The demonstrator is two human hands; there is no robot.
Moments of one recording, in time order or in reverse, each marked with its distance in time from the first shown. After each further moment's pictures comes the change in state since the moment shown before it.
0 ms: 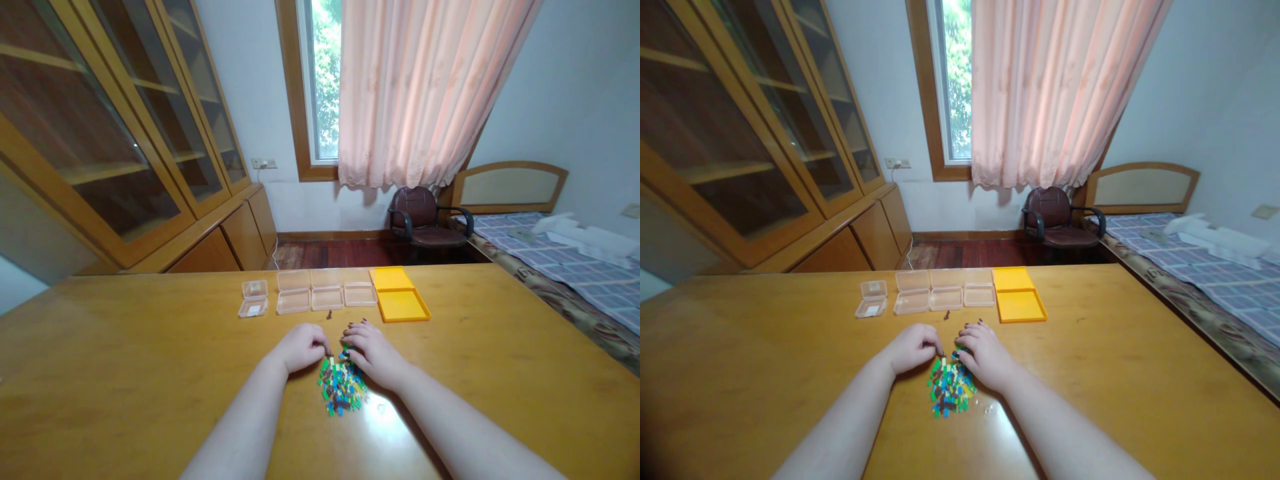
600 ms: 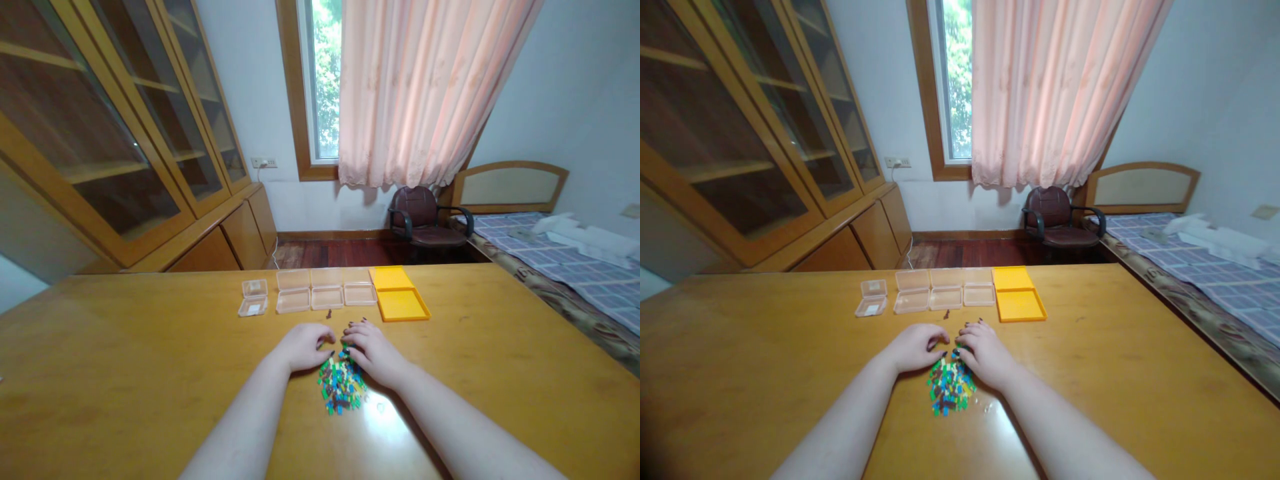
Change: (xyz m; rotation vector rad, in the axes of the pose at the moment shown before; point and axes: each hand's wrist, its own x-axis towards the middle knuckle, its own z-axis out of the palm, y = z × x) left_hand 0.001 0.010 0.002 0.133 0.058 -0.073; right_hand 0.001 0.000 -0.001 0.018 -0.010 0.003
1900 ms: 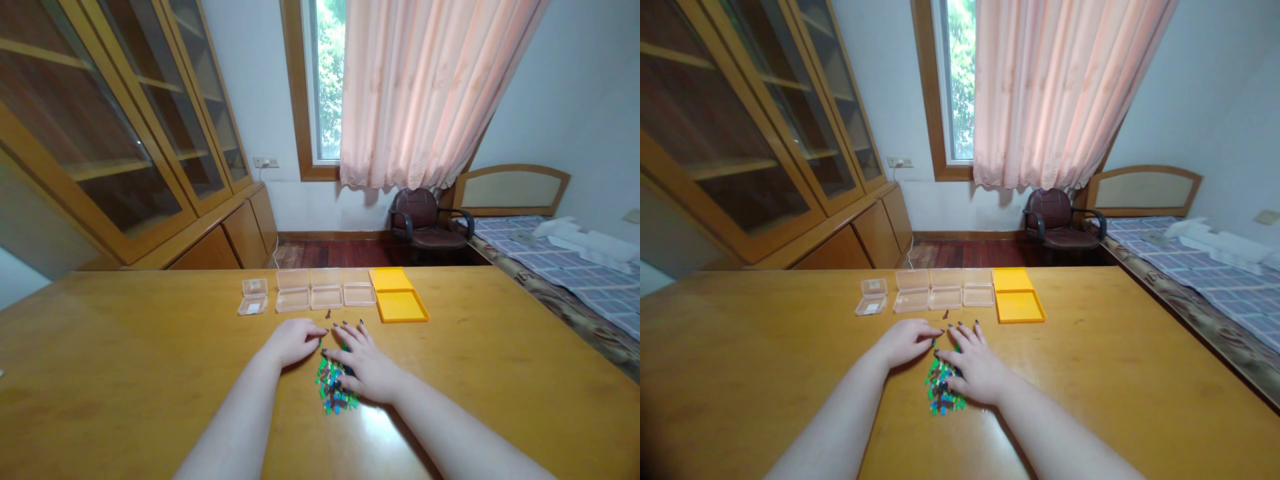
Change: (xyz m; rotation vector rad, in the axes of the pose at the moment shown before) left_hand -0.006 -0.014 -0.011 0.089 0.016 -0.037; right_hand -0.005 -0.018 -0.002 -0.113 -0.258 -0.070
